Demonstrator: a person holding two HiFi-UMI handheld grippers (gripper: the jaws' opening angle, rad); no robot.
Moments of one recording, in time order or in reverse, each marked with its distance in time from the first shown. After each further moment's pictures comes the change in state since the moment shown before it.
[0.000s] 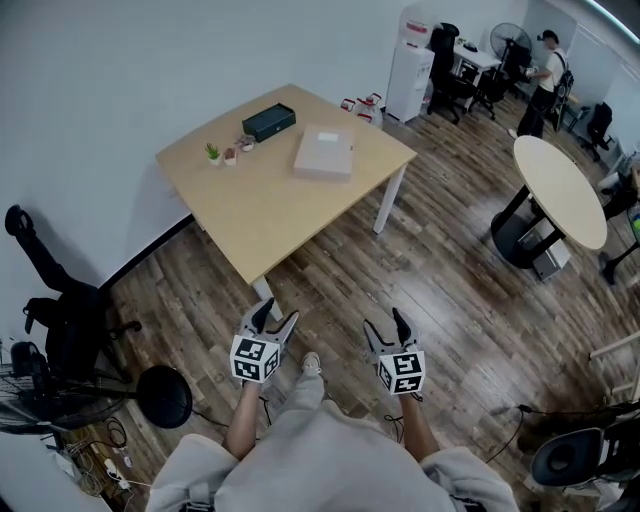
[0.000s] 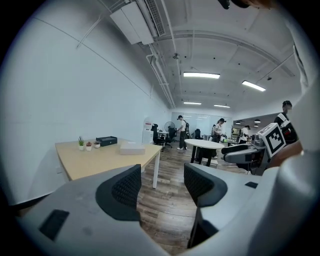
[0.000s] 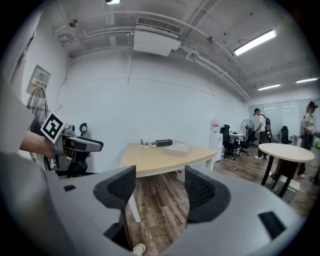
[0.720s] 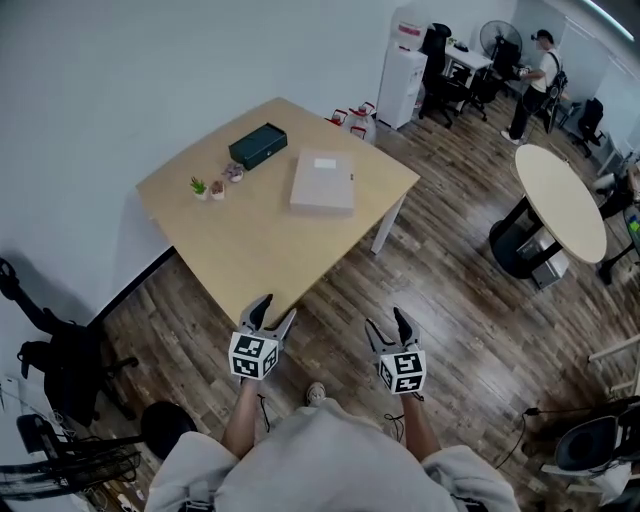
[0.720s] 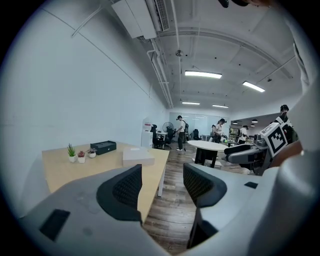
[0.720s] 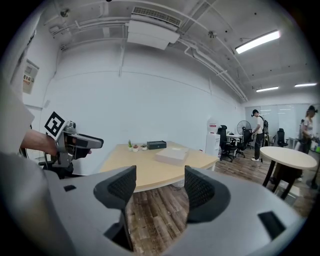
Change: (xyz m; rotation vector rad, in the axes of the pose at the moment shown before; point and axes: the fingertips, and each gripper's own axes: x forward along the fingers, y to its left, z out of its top) left arm 0.129 0.120 0.058 0.019 -0.001 -0.049; right arm 0.149 -0.045 0.054 -0.001 0.017 -0.066
